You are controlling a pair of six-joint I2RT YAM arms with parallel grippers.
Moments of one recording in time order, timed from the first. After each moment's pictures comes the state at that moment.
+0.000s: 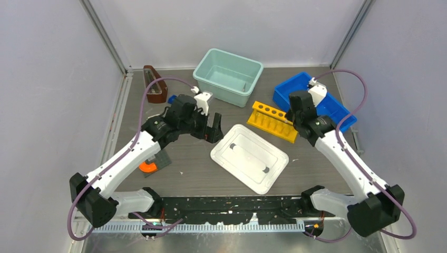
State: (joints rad) left arm -0.67 1.20 1.15 -0.60 0.18 -0.30; right arm 0.44 1.08 1.03 -0.56 0.52 0.66
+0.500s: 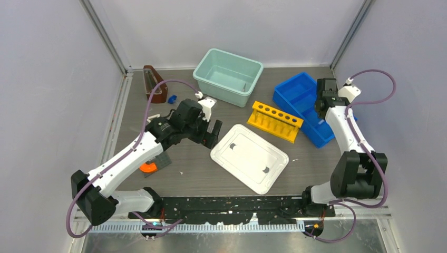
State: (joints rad) left arm -0.72 1.22 1.15 -0.73 0.02 -0.20; right arm -0.06 1.41 1.14 -0.68 0.64 0.73
